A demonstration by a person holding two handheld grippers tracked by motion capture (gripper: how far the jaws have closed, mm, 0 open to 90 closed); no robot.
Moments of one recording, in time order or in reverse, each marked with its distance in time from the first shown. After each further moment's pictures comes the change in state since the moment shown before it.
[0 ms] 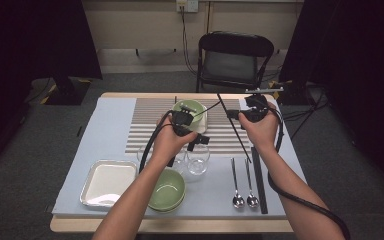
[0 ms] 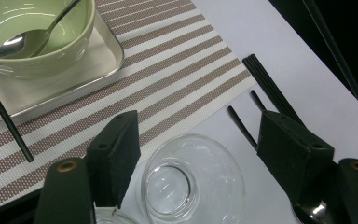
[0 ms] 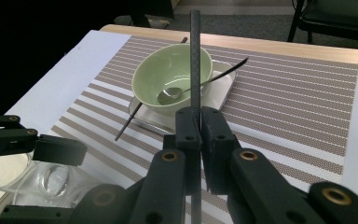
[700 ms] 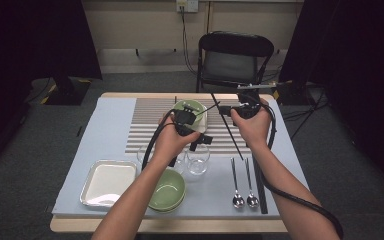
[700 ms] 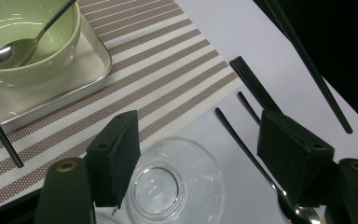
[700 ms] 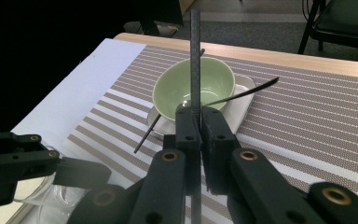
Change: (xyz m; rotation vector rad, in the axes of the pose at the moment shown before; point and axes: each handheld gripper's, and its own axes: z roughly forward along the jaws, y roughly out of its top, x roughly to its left) left arm -0.012 0.004 -0.006 -0.004 -0.019 0.017; right arm 0.023 0.013 0.005 -0.021 0.025 -0.012
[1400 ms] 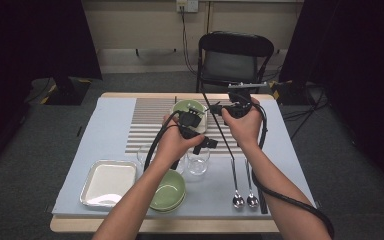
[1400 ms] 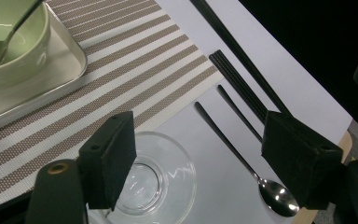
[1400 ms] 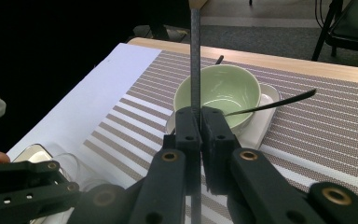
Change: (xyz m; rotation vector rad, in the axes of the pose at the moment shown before) left arm -0.017 -0.001 -0.003 0.018 -0.033 0.044; right arm 0.022 0.004 0.010 -0.013 0.029 -0.004
